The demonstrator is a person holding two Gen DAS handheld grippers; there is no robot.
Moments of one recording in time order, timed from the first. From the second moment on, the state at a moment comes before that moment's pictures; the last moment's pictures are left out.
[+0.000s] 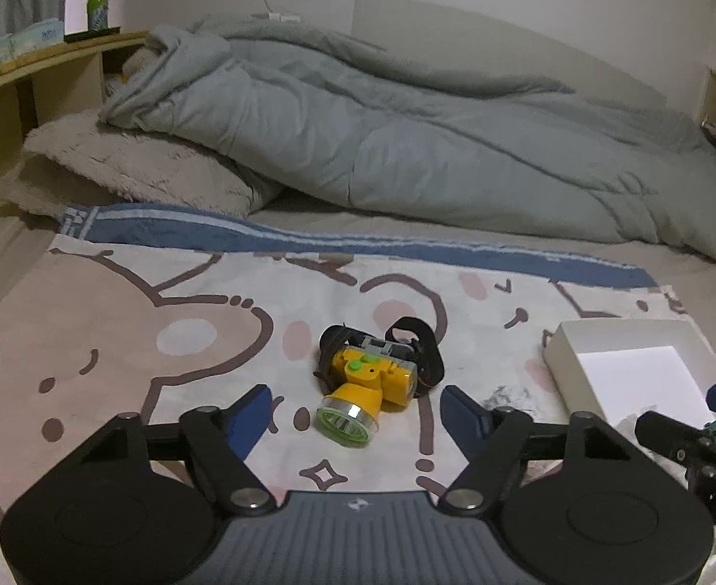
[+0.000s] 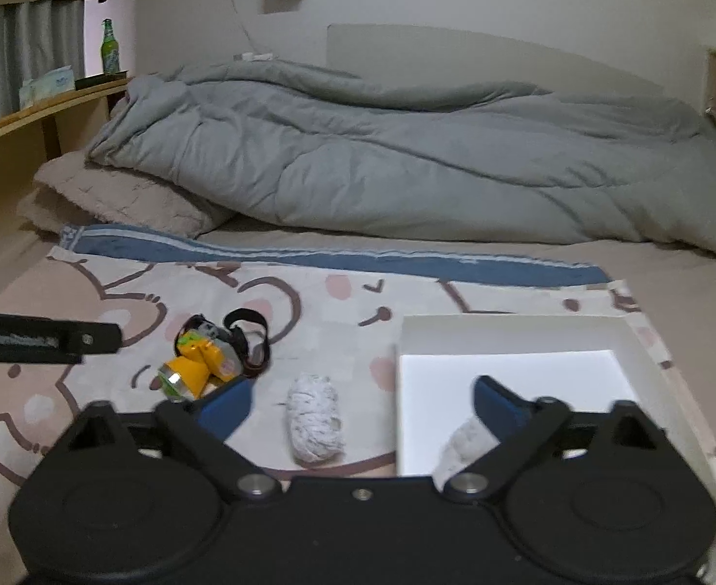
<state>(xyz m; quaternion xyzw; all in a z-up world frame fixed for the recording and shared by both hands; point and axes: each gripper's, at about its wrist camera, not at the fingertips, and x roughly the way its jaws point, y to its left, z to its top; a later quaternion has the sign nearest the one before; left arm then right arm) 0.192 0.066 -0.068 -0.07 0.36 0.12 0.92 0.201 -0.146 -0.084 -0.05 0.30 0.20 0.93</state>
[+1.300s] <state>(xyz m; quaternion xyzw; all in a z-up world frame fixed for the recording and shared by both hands) 0.308 0.090 -0.180 -0.04 0.48 0.08 0.87 0.277 -0.074 -0.183 -0.12 0.41 0.30 0.86</state>
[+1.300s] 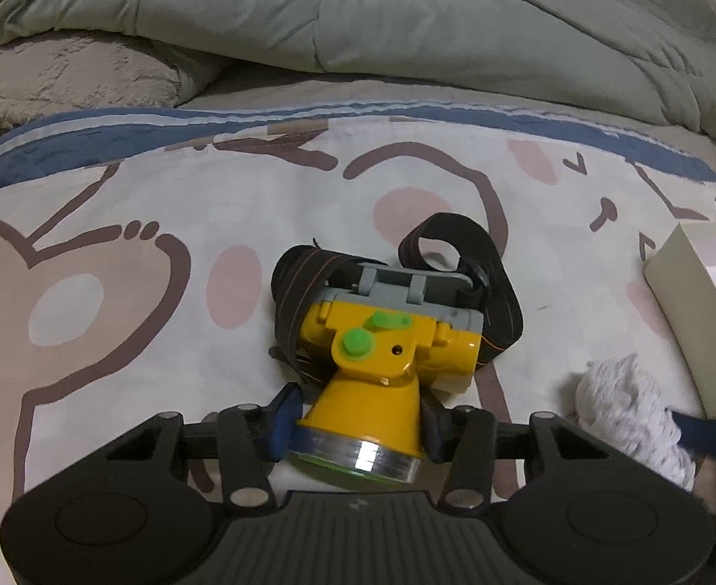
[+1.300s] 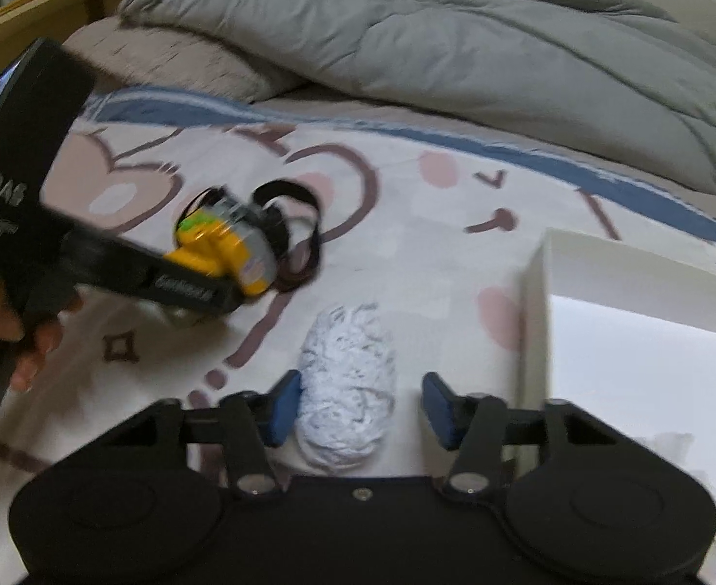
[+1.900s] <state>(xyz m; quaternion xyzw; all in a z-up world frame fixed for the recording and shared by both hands) 0.242 0.082 -0.104 -0.06 0.42 0.11 0.90 0.241 -0.093 -0.130 -0.10 0.36 0.28 0.89</state>
